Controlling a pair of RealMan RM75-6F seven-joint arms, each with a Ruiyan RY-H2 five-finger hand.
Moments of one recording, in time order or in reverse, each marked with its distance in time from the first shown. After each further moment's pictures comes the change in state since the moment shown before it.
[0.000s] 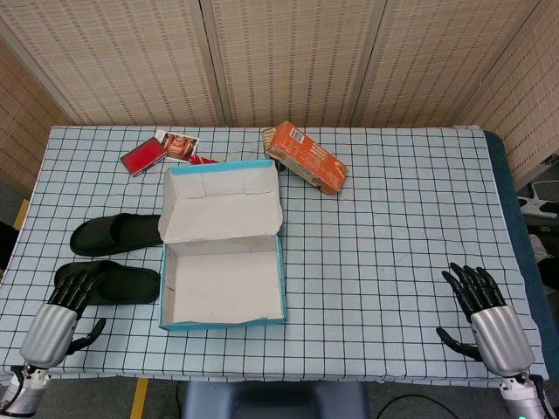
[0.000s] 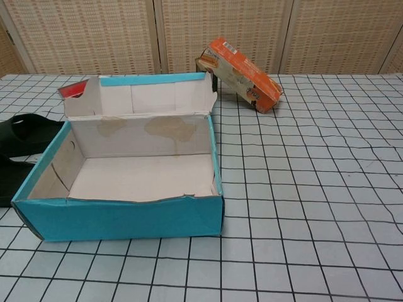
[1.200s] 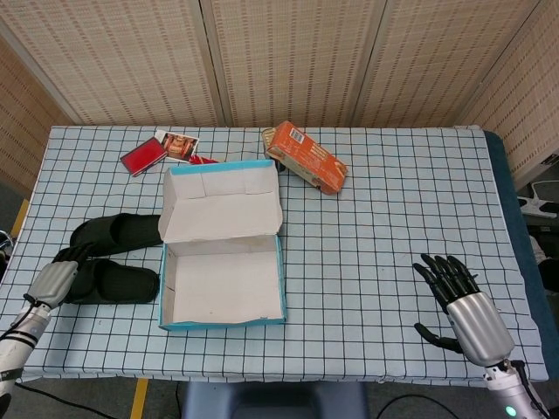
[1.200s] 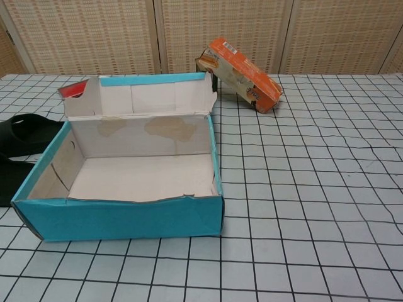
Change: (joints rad) left arm -0.268 0.020 -0.074 0.205 -0.304 -0.673 -0.222; right arm 0.054 0.122 0.052 -0.236 -0.042 -0.152 -0.062
